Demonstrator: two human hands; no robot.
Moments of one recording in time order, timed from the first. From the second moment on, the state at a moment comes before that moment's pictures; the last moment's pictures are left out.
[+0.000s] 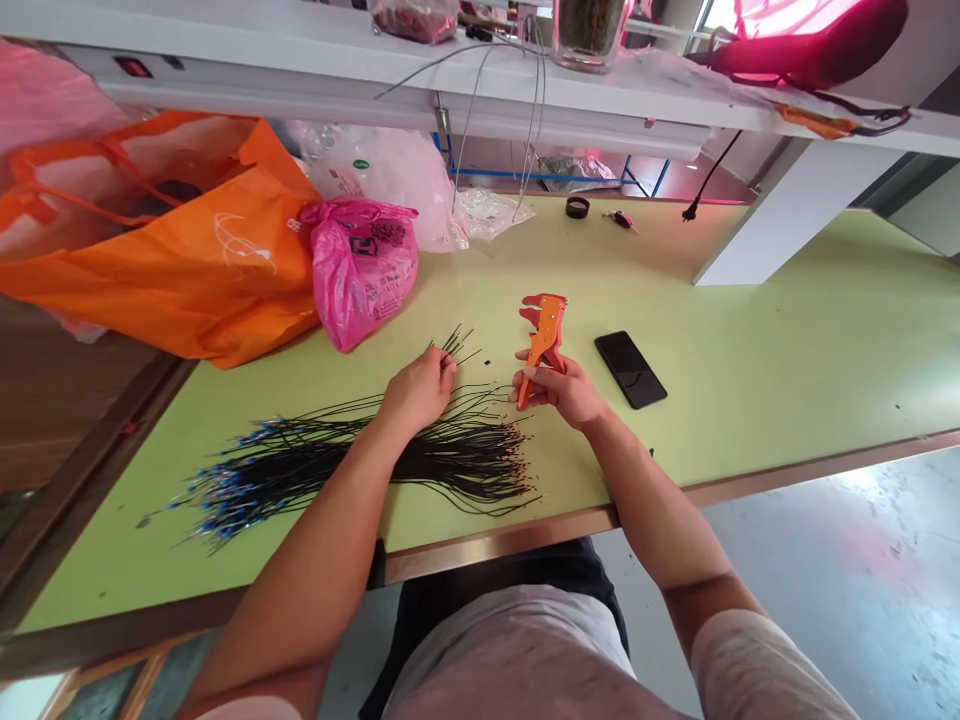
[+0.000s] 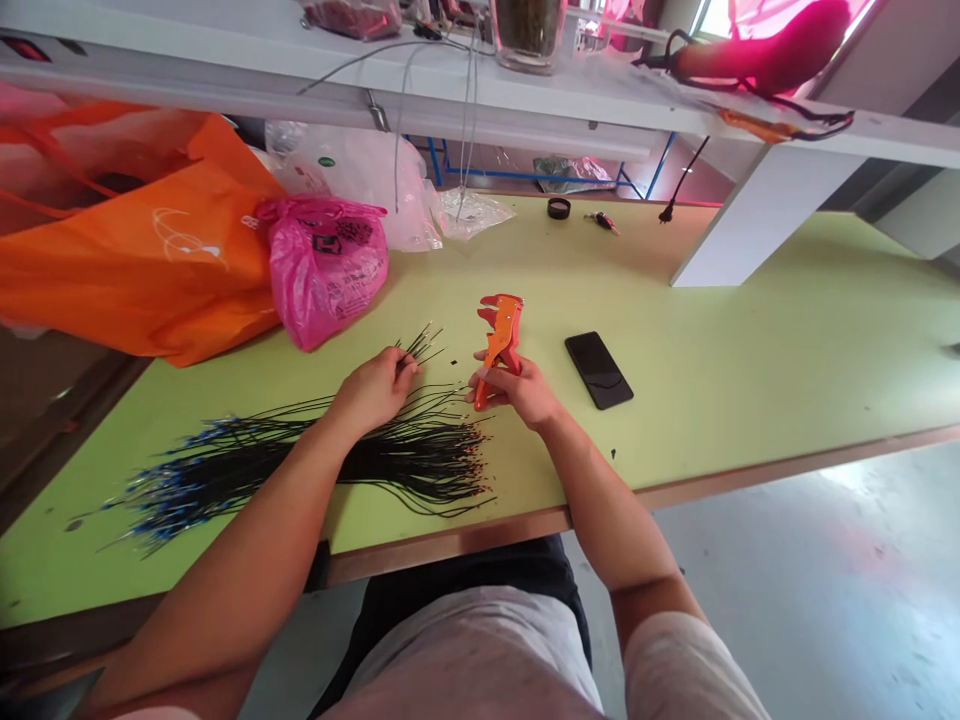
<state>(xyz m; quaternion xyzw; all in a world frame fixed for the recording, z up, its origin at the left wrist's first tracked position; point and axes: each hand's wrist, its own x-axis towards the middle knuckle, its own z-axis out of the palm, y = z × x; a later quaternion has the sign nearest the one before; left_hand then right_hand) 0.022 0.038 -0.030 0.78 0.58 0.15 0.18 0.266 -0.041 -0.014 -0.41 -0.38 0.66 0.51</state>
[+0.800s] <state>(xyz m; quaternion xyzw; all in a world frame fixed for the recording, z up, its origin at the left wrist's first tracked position) 0.004 0.032 -0.009 0.68 0.45 0.39 0.42 0.264 -0.049 -0.009 -0.36 -0.44 0.76 0.31</state>
